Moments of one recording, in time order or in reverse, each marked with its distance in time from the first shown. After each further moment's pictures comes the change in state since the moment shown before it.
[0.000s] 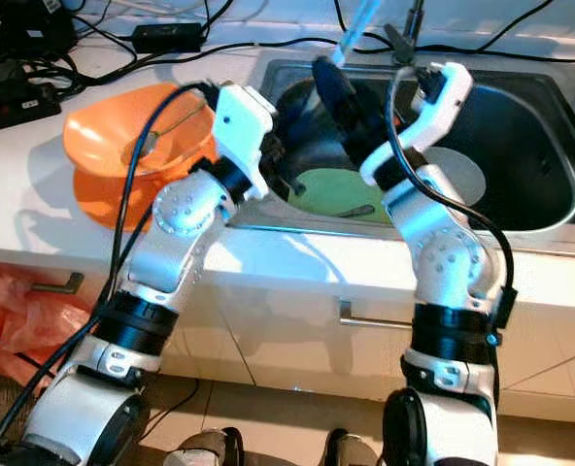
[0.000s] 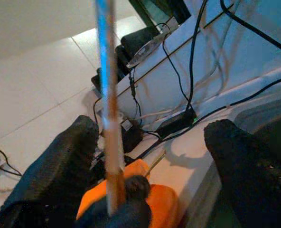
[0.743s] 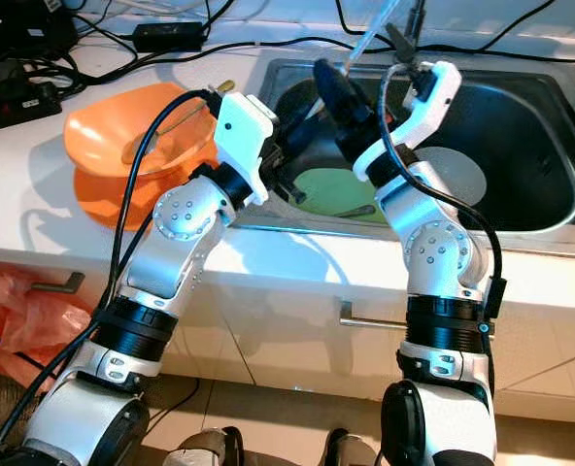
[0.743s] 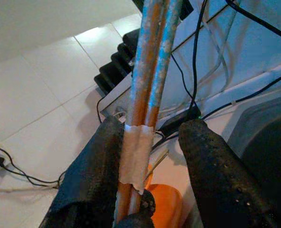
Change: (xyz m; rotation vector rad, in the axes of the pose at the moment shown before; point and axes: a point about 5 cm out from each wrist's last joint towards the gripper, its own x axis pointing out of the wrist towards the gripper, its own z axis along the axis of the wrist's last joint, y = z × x) left arm -0.002 -0.003 -0.002 -0.017 0.019 -0.007; right arm 0.006 -0.005 -0.004 0.025 -0.003 0.009
